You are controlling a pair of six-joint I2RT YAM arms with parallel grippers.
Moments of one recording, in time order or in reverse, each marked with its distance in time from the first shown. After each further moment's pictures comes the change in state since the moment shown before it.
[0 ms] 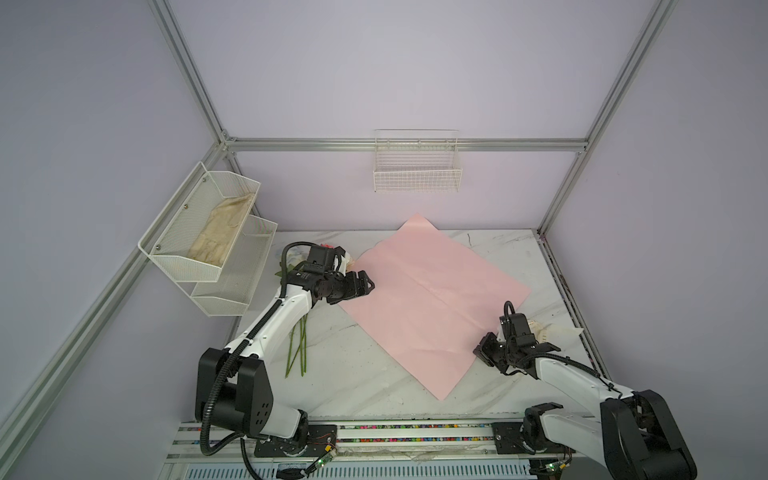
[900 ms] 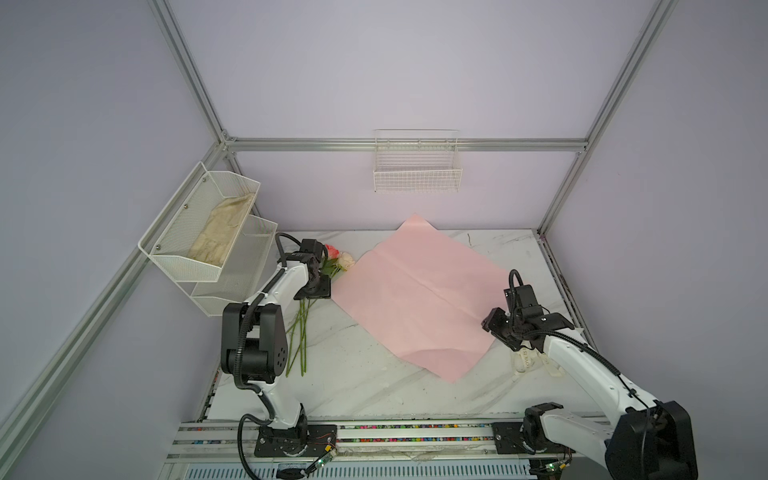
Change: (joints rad) left arm 0.183 0.357 0.227 -0.239 -0.542 0.316; right arm 0.000 -0.027 0.375 -0.342 0.268 -0.143
